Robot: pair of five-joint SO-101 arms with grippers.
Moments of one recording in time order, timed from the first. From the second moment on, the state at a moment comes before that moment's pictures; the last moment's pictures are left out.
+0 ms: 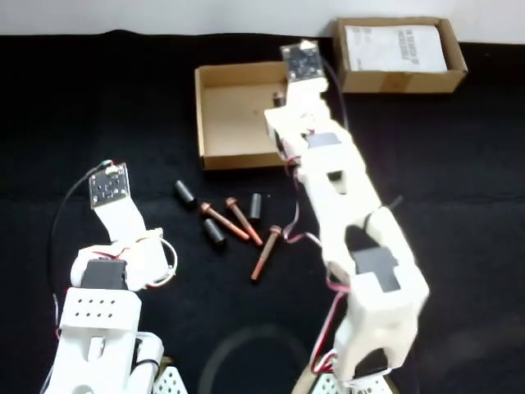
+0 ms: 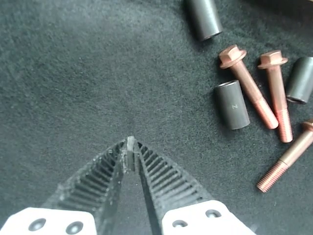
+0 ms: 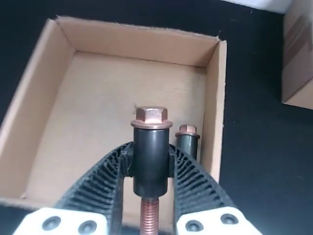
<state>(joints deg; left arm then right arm) -4.3 -59.0 70.1 61.2 22.2 -20.7 22.2 -0.7 23.0 -0.5</state>
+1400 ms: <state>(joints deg) -4.3 -59.0 72.0 61.2 22.2 -20.9 47.0 -94.0 98.6 -0.5</state>
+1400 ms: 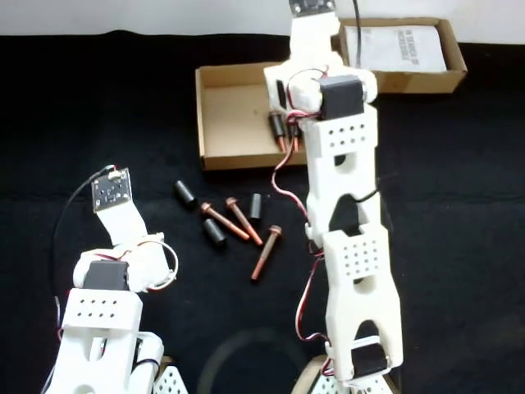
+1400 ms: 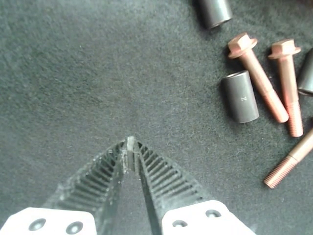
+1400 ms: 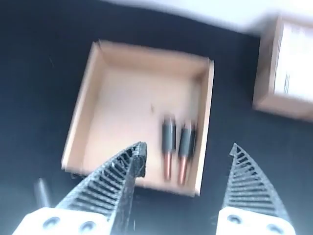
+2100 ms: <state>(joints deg) -4.3 -59.0 72.0 59.6 22.2 -17.8 3.5 -65.2 100.4 -13.9</state>
